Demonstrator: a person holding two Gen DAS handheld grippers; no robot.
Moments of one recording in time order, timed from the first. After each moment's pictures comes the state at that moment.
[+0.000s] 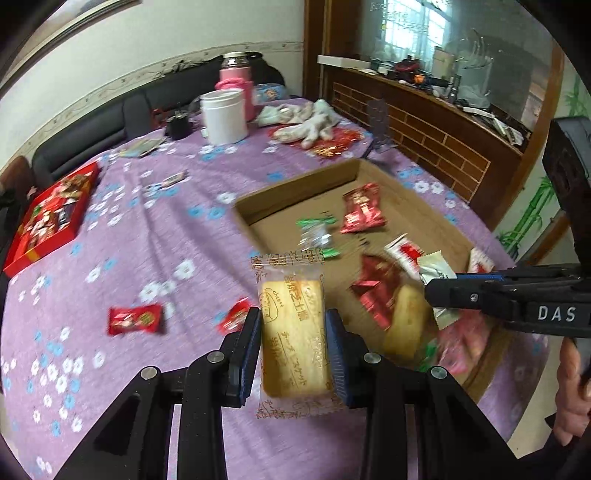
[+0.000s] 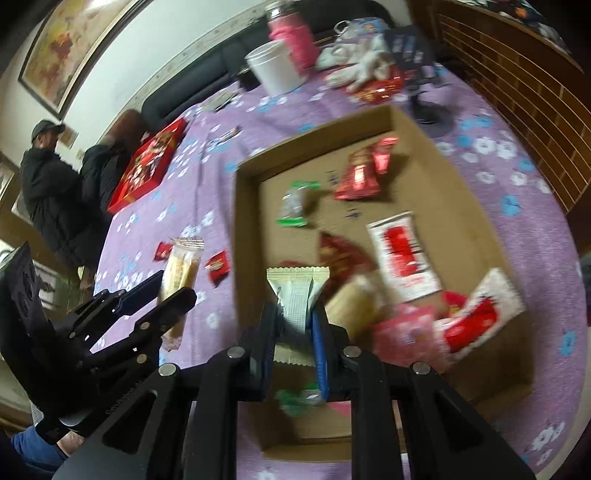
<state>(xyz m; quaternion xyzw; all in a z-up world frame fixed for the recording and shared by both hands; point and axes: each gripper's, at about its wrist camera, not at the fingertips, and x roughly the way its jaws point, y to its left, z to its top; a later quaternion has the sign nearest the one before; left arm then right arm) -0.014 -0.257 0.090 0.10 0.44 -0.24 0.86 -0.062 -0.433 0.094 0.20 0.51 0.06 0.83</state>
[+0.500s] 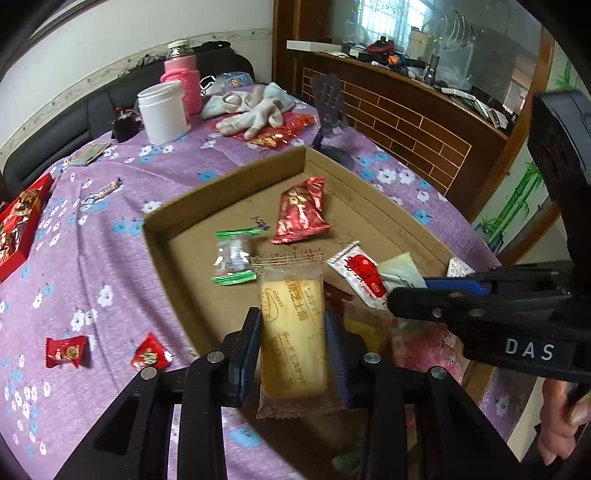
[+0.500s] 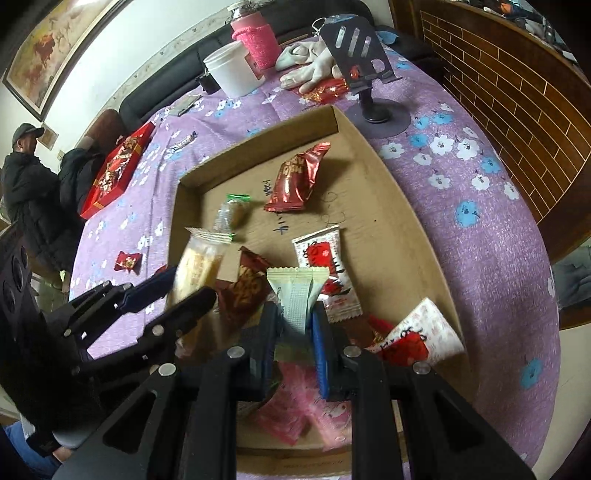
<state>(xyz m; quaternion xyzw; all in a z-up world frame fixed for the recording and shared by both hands) -0.002 -0.331 0.067 0.12 0.46 -0.27 0.84 -0.047 -0.471 0.074 0.18 0.53 0.03 0.83</state>
